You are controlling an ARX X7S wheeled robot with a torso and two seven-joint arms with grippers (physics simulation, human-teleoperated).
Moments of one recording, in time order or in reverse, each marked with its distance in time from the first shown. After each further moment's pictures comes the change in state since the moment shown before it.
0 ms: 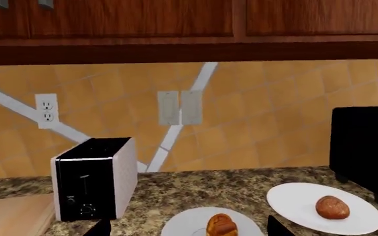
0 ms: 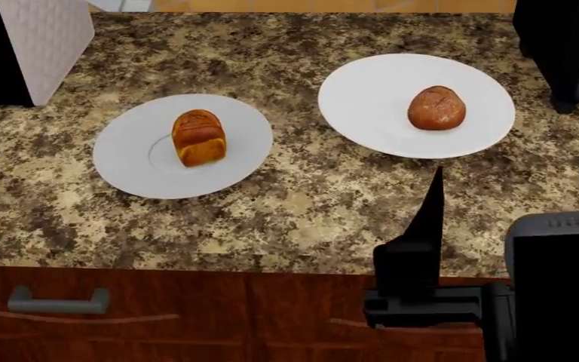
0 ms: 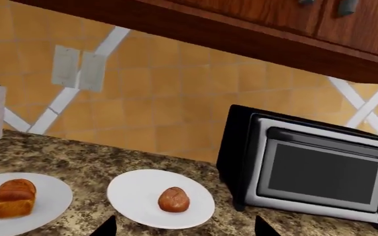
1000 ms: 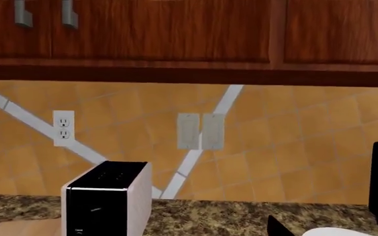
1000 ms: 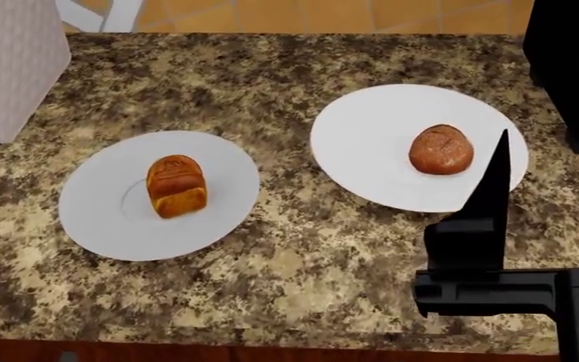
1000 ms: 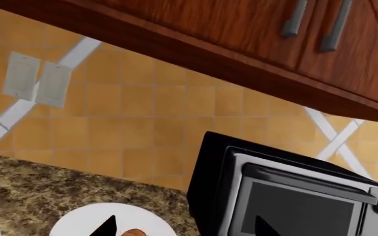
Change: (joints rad) left arm -0.050 -0.212 -0.177 -0.015 -0.243 0.106 -0.057; right arm 0.229 0.226 -0.070 0.039 0.428 -0.061 0.346
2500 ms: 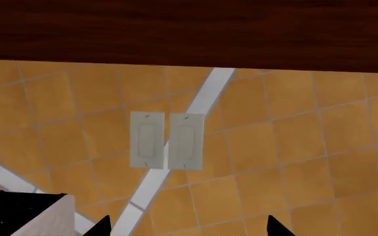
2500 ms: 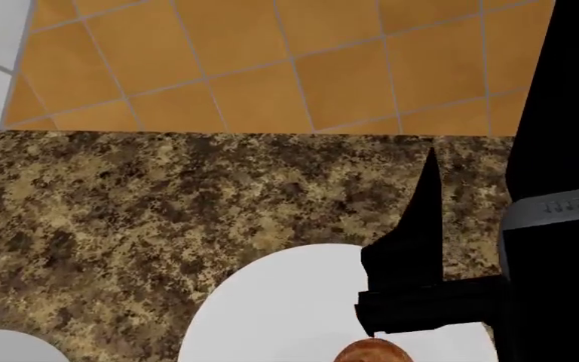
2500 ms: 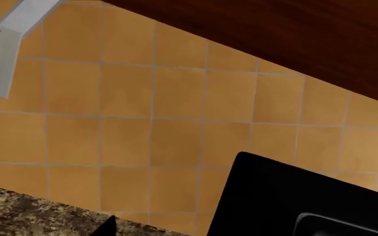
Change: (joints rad) left arm 0.041 -0.017 0.004 -0.002 0.040 0.033 0.027; right arm 0.036 -0.033 -0.117 0.003 -0.023 -0.024 -0.056
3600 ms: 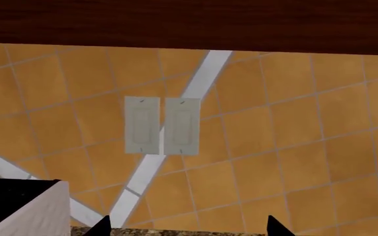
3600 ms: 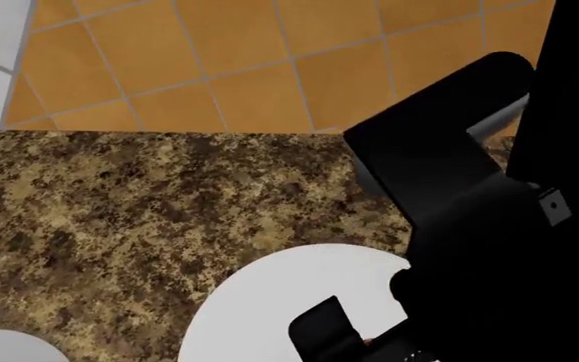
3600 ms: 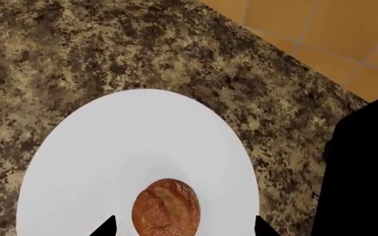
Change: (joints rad) left arm 0.055 0.004 0.020 -0.001 0.034 0.006 0.033; right arm 0.690 0.032 -0.935 0.673 0.897 0.015 0.115
